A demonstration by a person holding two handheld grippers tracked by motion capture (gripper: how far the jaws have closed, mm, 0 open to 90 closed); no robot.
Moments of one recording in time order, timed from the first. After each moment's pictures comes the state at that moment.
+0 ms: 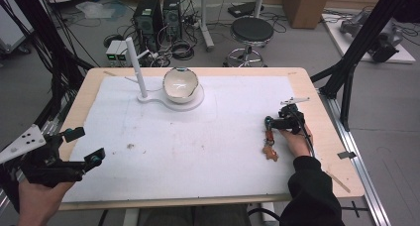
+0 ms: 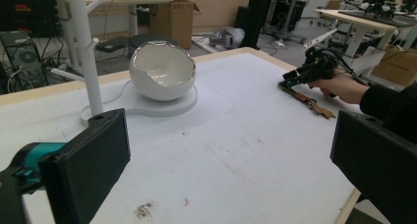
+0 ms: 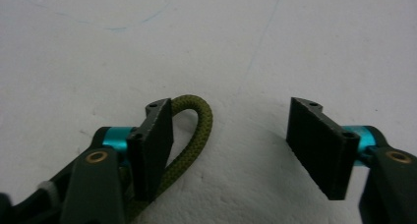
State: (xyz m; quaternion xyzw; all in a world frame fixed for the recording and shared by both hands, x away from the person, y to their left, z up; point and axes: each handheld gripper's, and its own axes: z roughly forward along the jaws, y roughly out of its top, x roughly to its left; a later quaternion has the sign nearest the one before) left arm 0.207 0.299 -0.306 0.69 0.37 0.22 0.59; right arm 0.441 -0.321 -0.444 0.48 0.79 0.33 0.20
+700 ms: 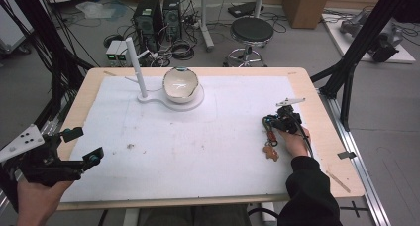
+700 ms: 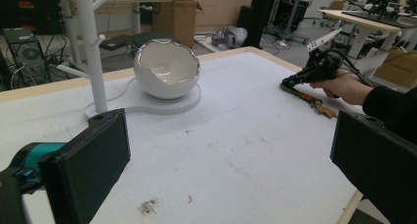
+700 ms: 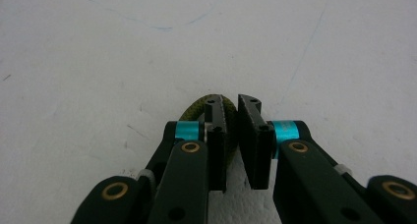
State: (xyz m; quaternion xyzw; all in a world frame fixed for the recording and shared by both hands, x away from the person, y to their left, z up) left arm 0.208 0.302 -0.307 0.68 0.37 0.22 0.59; right arm 0.435 -0.309 -0.441 0.44 0.81 0.34 0.19
